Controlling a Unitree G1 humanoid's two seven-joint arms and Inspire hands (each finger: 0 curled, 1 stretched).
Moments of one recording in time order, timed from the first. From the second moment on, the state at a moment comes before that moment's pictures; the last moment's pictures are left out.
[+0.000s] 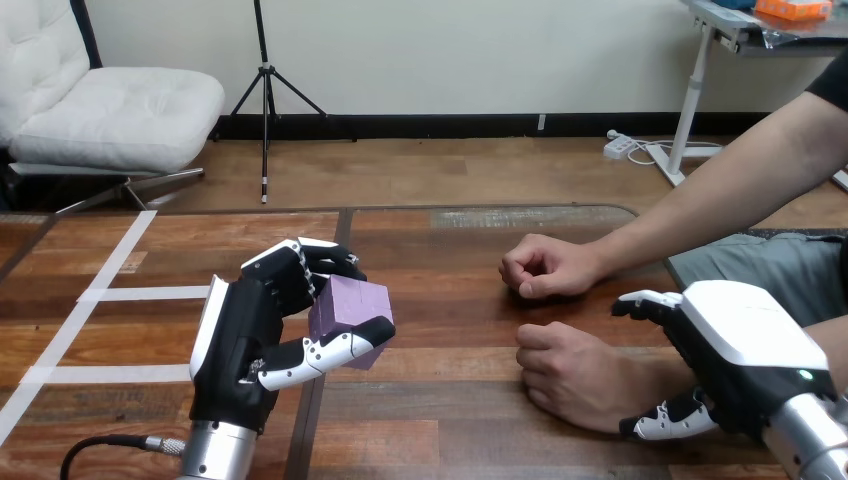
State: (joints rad) left arm -0.15 0.11 0.04 0.78 -0.15 -0.98 -0.25; right arm 0.17 -0.53 -0.01 -0.28 -0.84 0.02 0.30
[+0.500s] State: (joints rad) left arm -0.15 0.11 0.06 0.78 -0.16 -0.98 -0.27; right arm 0.13 -0.55 0.04 -0.25 -0.91 0.07 0.35
